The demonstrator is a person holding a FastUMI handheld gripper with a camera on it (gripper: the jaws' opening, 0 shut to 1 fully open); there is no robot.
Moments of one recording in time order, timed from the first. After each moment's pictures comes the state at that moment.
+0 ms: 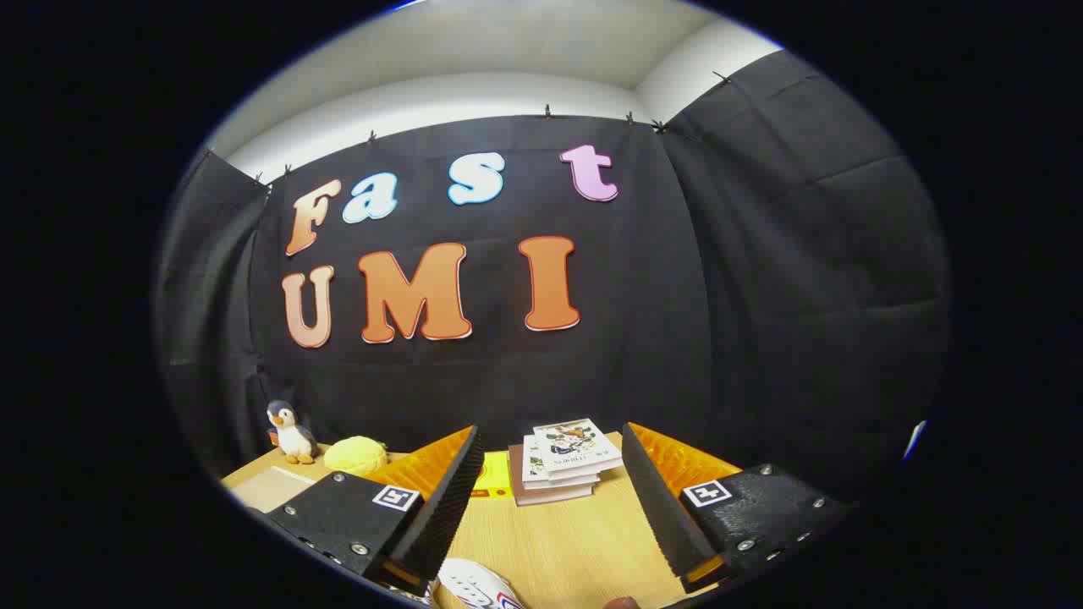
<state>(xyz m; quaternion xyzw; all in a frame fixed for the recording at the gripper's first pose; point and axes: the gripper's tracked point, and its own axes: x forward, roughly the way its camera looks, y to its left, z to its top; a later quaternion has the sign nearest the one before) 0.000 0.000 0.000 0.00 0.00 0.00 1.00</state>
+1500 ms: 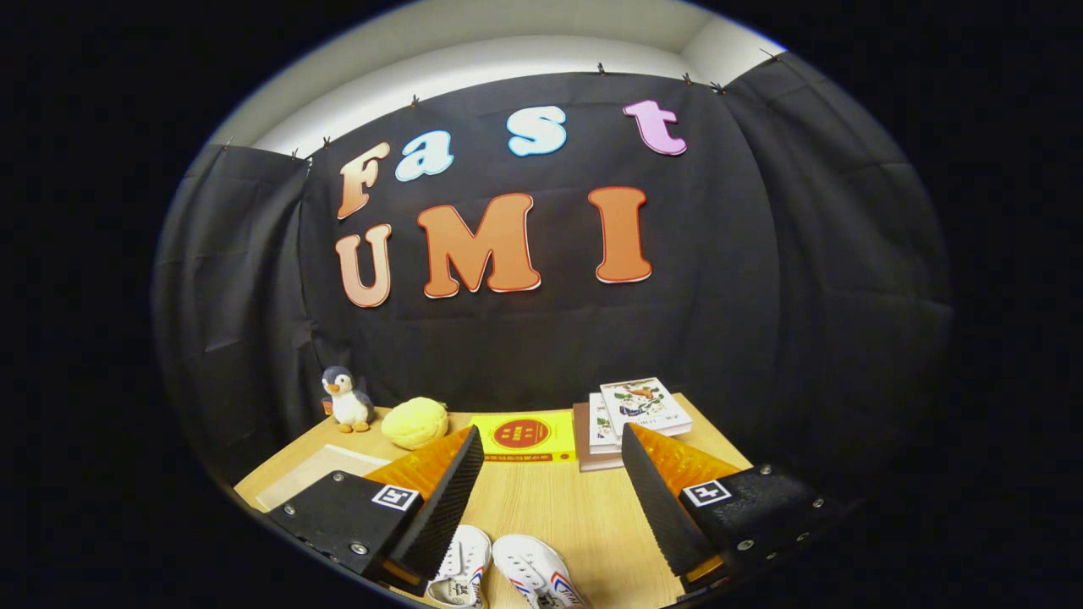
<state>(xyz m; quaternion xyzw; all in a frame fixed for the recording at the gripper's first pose) -0.006 0.075 -0.028 0.00 0.10 0.12 0.99</state>
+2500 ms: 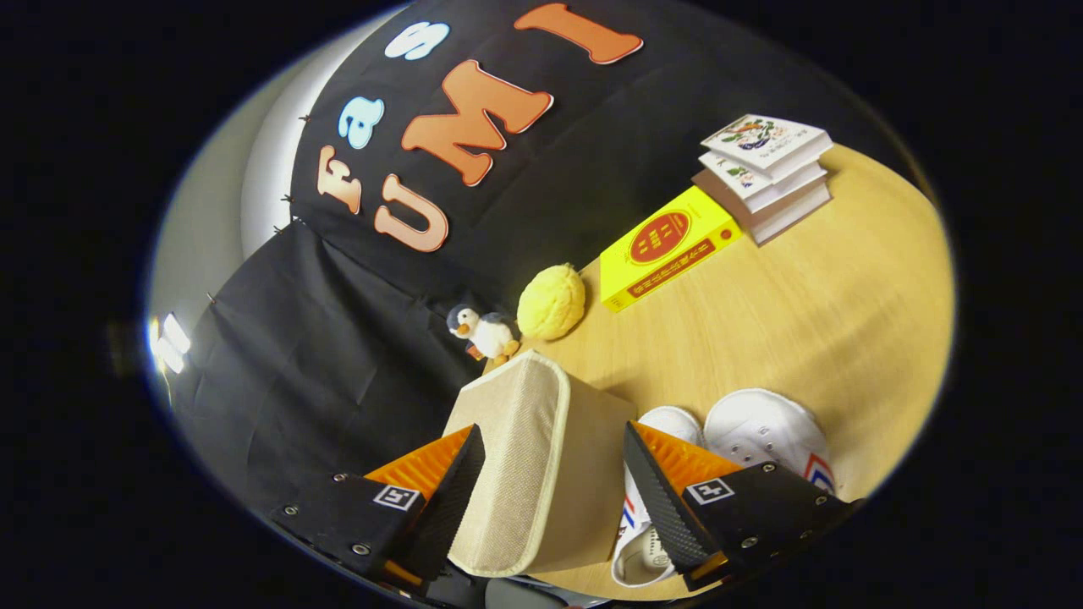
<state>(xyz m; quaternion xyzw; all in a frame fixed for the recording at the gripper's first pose) -0.051 0.224 -0.180 0.29 0.38 0.32 0.82</state>
